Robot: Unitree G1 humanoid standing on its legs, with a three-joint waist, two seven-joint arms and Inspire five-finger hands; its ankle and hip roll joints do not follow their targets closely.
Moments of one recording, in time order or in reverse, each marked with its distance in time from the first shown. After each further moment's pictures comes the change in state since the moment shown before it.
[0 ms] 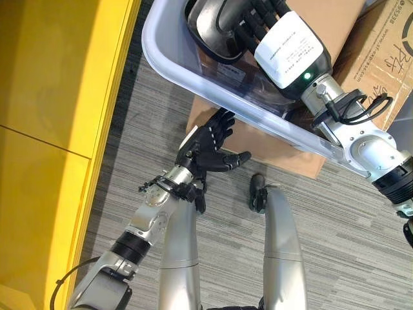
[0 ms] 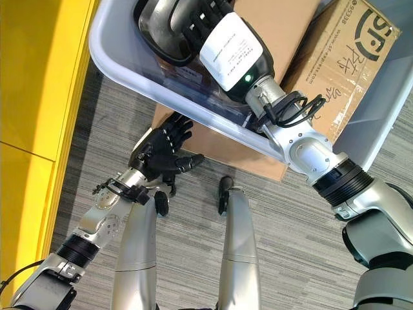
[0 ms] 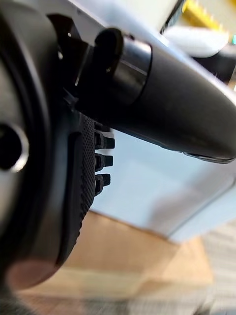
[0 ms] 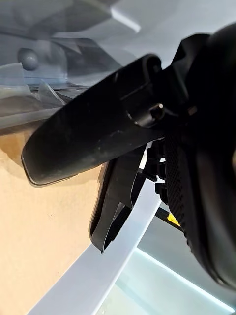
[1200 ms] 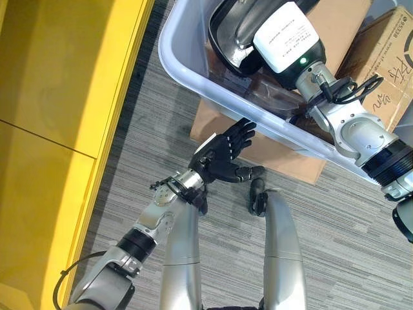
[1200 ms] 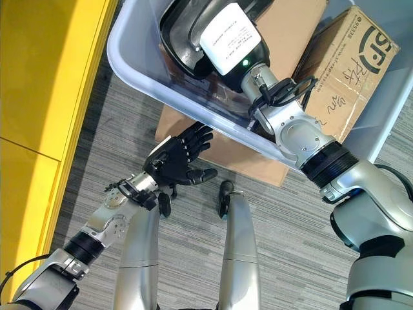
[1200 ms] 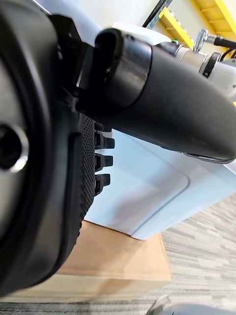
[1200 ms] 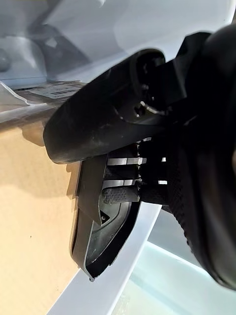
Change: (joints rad) left arm -0.073 -0.019 -0.087 0.008 -0.113 -0.026 -0.126; right arm -0.155 0.088 0.109 0.212 0.210 0.008 -0.089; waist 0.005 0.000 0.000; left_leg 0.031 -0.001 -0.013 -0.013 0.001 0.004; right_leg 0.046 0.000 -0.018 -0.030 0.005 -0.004
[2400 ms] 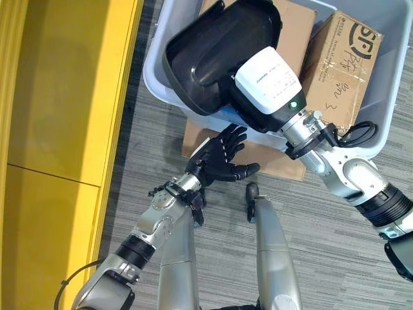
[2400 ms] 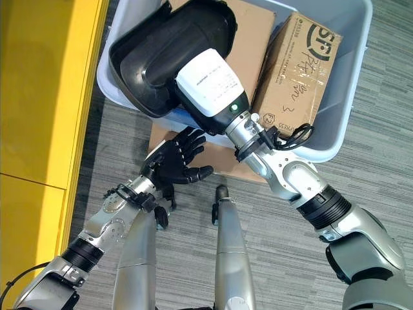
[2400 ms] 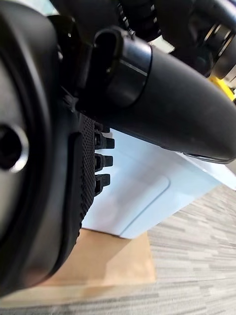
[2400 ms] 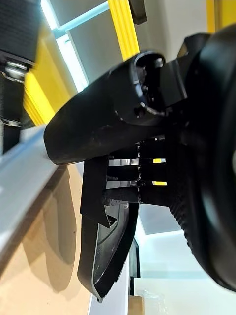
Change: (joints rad) left arm 0.074 -0.013 0.060 -0.113 0.002 0.104 0.084; right arm 0.375 0.031 -0.262 -0.372 0.211 -0.229 -0.020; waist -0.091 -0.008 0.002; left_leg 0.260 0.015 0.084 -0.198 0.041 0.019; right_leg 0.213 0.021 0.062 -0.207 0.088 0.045
